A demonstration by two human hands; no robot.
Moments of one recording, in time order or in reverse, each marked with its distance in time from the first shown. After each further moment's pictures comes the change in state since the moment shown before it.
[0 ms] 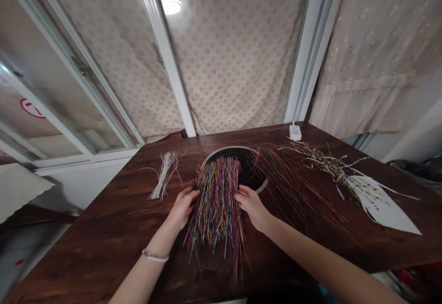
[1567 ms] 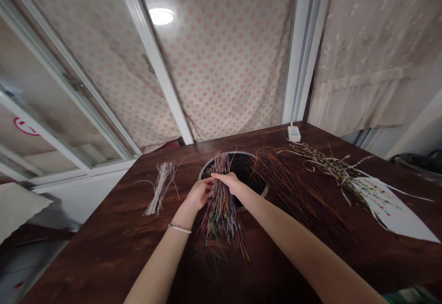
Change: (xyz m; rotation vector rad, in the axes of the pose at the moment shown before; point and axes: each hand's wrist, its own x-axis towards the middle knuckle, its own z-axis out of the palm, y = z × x) left_hand 0.054 0.031 0.071 -0.092 -0.305 -0.062; right_hand 0.135 -0.012 0.034 -0.174 0.058 0.186
